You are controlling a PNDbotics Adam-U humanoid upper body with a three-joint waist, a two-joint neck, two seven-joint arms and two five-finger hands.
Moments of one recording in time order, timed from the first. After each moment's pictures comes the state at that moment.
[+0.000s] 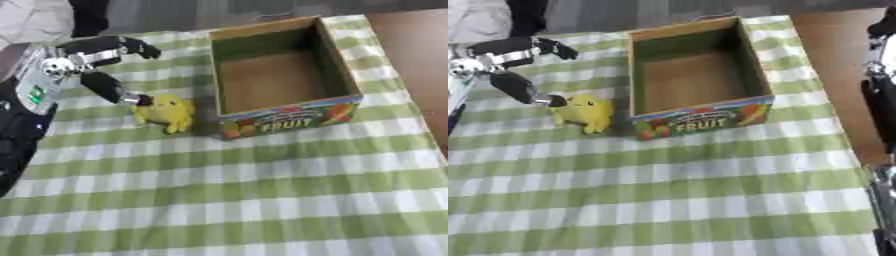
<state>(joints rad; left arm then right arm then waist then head) -1.01 0.55 -0.16 -1.01 -0.61 -0.56 -0.55 -0.40 -0.30 0.04 -1.98 0.19 -0.03 -0.42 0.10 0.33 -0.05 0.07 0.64</state>
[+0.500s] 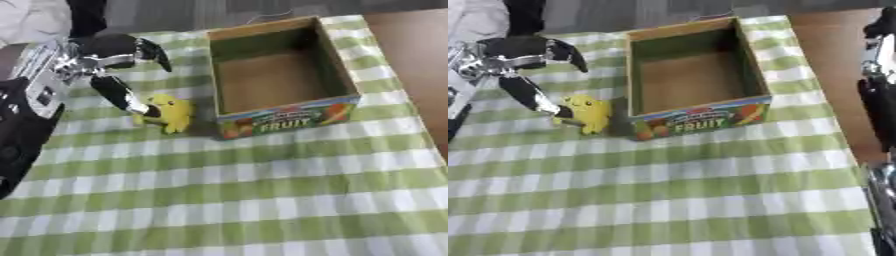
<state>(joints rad) -1.00 0.56 -0.23 -1.08 -0.75 -0.54 -0.57 -0.40 -0.30 0.04 -1.98 0.19 -0.03 -0.42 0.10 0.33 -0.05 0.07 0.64</state>
